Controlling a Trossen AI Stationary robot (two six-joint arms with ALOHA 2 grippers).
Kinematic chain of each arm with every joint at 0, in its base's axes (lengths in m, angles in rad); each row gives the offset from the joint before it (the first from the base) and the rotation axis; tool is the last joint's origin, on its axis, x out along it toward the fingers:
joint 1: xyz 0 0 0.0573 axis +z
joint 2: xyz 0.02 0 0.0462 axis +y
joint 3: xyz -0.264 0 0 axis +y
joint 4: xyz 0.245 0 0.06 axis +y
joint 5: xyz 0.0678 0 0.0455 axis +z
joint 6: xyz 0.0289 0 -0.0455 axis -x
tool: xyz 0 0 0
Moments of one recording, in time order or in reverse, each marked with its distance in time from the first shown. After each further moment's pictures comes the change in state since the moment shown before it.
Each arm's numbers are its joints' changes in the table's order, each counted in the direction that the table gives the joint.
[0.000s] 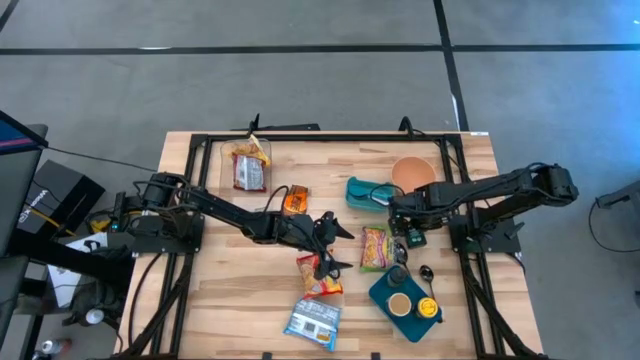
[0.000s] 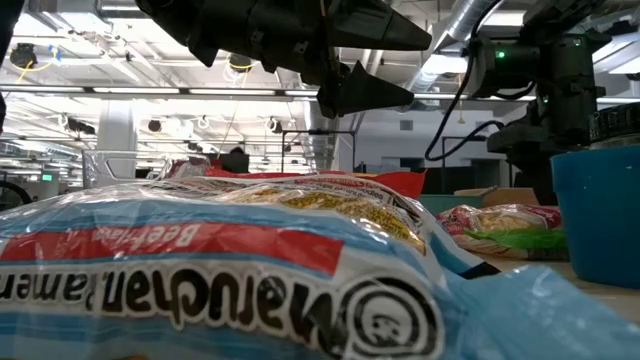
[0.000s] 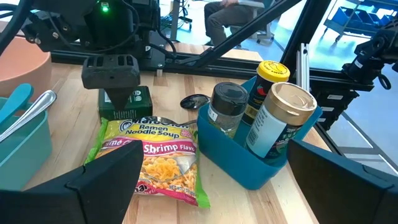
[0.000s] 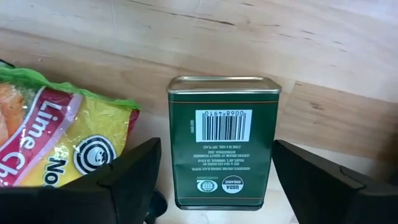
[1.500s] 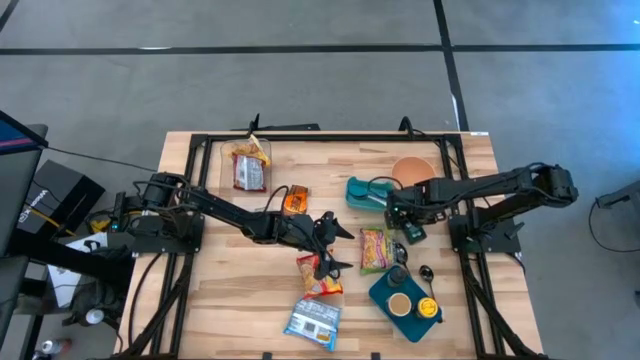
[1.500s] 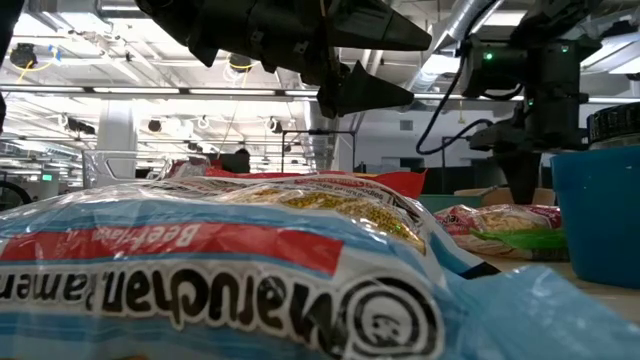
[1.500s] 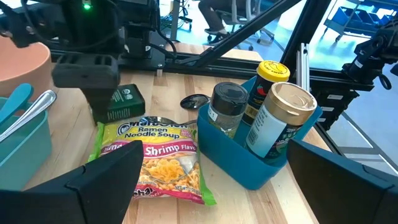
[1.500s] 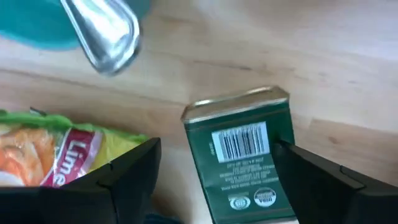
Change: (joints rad) left arm 0.000 0.000 0.000 0.000 0.000 0.000; right arm -0.054 0.000 0.000 -0.076 -0.037 0.027
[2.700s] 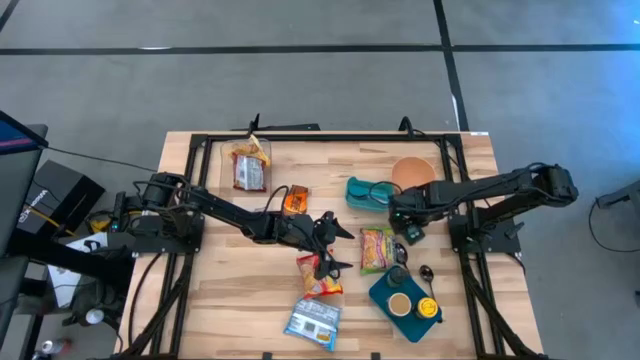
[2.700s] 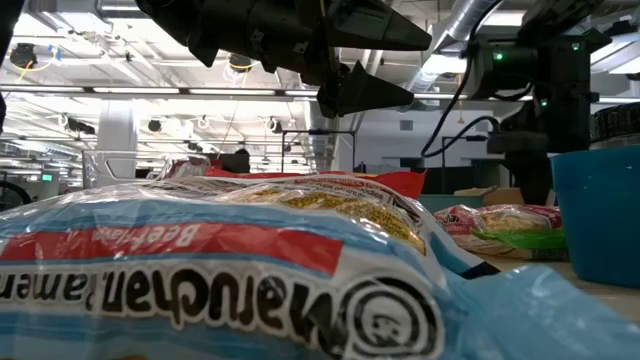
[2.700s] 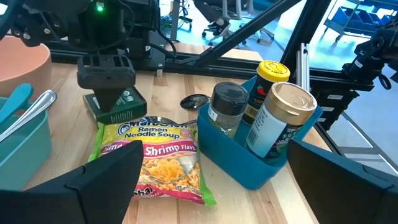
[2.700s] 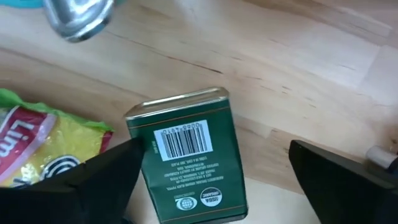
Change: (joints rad) left arm 0.000 0.000 0.000 0.000 0.000 0.000; right arm 0.039 0.000 0.000 0.078 -0.089 0.124
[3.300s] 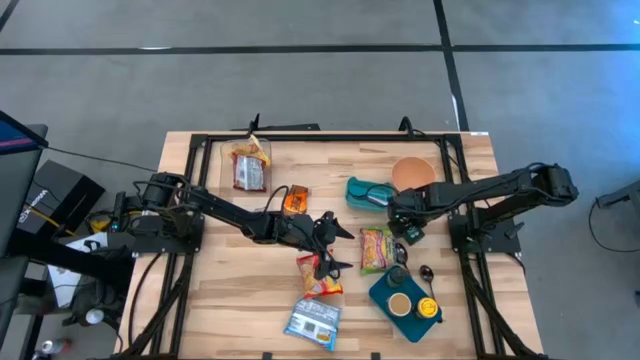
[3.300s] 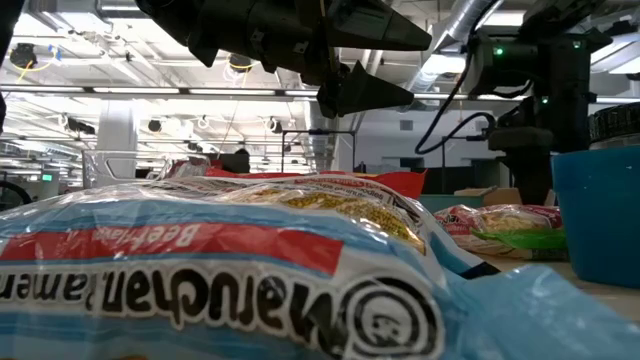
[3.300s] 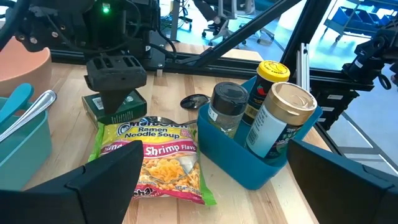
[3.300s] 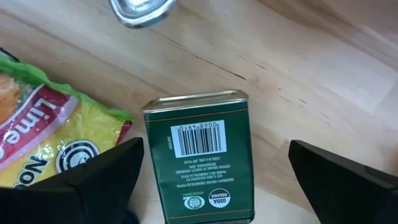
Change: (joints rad) left arm 0.000 0.000 0.000 0.000 0.000 0.000; right arm 0.018 0.000 0.000 -0.039 -0.006 0.110
